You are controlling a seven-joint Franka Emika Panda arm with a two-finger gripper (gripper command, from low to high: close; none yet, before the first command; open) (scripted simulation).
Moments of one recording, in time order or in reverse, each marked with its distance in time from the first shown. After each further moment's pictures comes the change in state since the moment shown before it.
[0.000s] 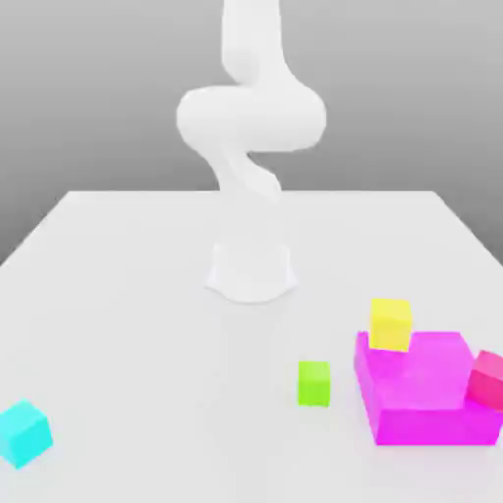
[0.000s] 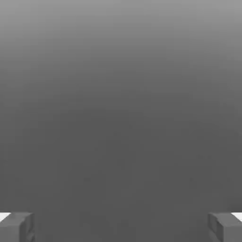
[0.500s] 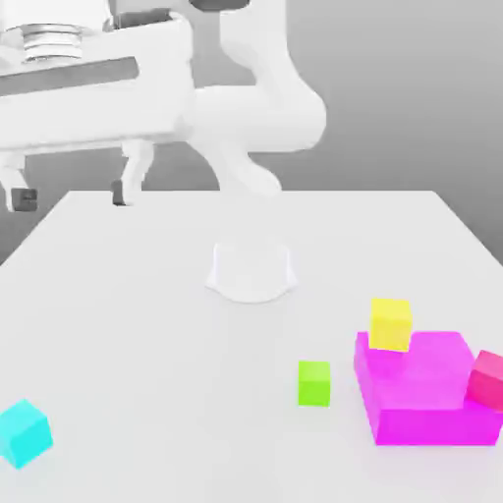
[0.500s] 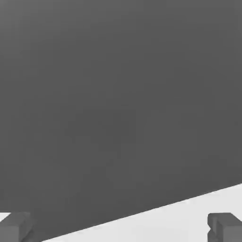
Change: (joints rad) arm -0.059 0.550 -0.229 -0.029 0.156 0.169 -0.111
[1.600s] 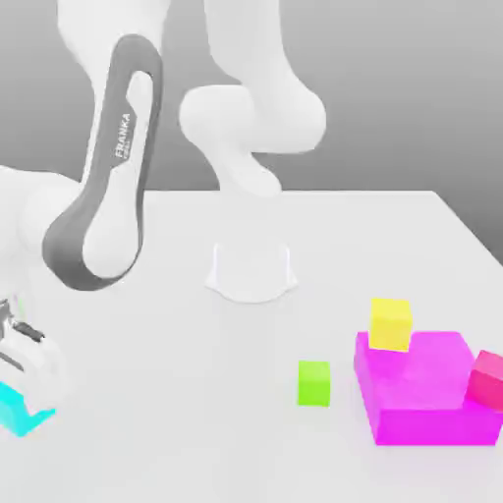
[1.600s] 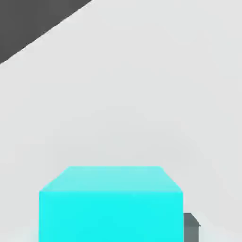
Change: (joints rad) arm -0.104 0.384 -0.011 -0.135 0.019 0.166 -0.115
